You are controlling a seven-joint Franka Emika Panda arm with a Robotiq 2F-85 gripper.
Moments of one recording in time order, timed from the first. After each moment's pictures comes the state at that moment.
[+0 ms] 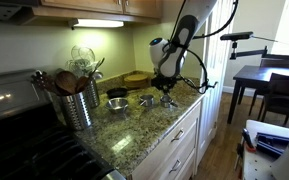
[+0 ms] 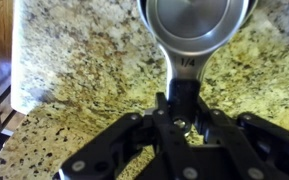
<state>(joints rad) 0.03 0.46 -0.40 -2.09 -0.51 2.69 1.23</state>
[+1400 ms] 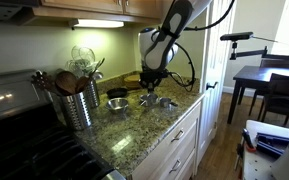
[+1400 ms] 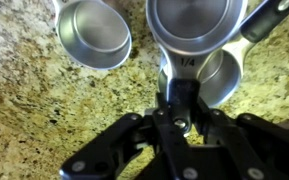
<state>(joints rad) 0.03 0.38 -0.26 -2.08 -0.33 2.69 0.91</state>
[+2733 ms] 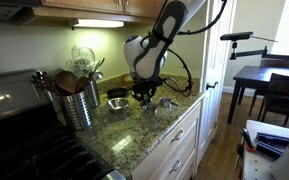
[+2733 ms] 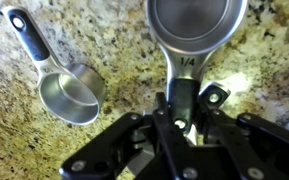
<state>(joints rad) 0.15 0.40 -0.23 -2.08 -0.36 2.54 0.92</state>
